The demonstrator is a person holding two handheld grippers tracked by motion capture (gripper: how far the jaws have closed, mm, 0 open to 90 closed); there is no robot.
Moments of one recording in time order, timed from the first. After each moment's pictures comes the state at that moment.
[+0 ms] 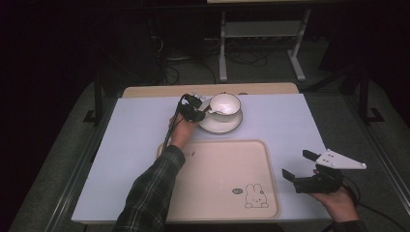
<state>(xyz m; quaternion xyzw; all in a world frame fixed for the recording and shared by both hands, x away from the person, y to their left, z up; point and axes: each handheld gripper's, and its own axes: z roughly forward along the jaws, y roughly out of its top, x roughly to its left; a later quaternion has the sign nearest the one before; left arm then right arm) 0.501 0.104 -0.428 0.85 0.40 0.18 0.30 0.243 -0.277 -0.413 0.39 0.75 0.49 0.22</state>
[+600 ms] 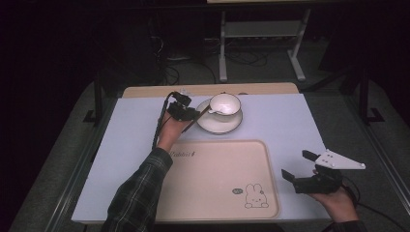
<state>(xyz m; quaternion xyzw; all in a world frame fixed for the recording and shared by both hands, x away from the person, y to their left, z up) 0.480 0.143 -0.399 0.83 0.40 0.15 0.35 0.243 -0.275 -0.413 0.38 0.75 0.49 0.22</state>
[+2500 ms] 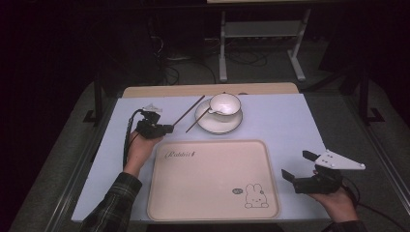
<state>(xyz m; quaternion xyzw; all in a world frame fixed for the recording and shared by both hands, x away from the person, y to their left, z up) 0.408 0.230 -0.398 0.81 0.43 0.12 0.38 0.242 -0.275 -0.413 0.39 0.75 0.49 0.22</state>
